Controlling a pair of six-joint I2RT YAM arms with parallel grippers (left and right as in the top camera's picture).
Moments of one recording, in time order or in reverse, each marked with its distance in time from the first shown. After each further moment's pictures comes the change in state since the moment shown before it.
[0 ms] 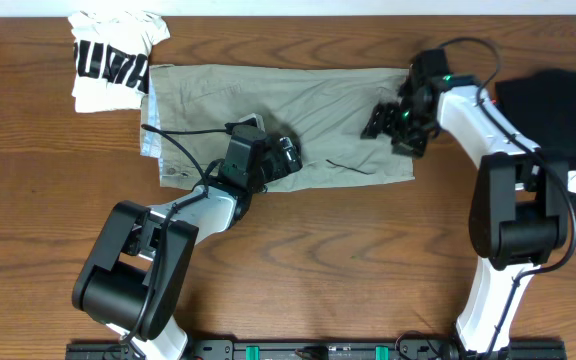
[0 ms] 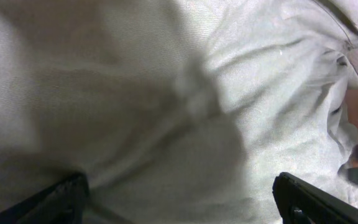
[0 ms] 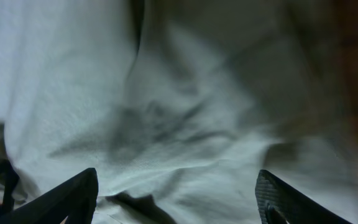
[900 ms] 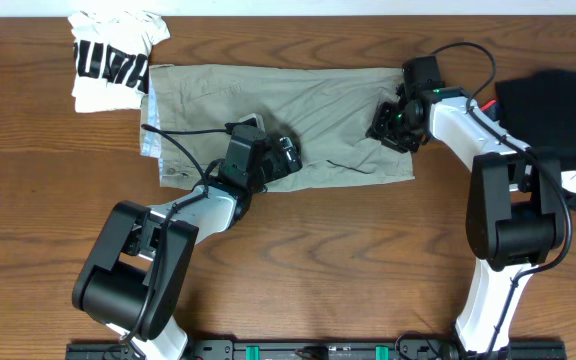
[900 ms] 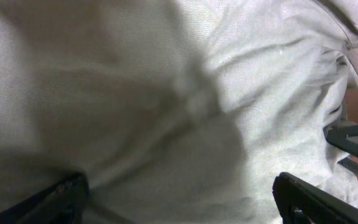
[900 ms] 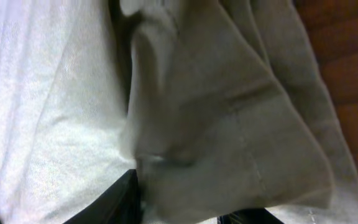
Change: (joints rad) left arm 0.000 0.000 0.000 0.000 0.000 0.000; right arm 0.018 -0.001 -0.066 0.203 0.096 0.111
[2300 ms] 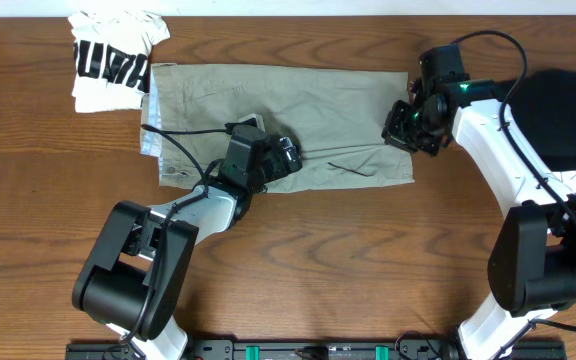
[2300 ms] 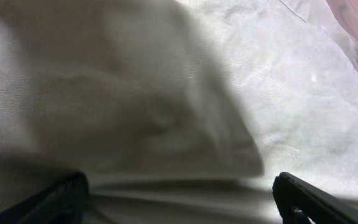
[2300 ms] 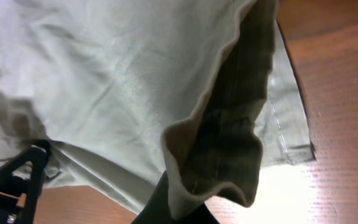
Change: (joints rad) left arm 0.000 0.000 0.000 0.000 0.000 0.000; right arm -0.001 -0.254 -0.007 -0.297 0.023 -0.025
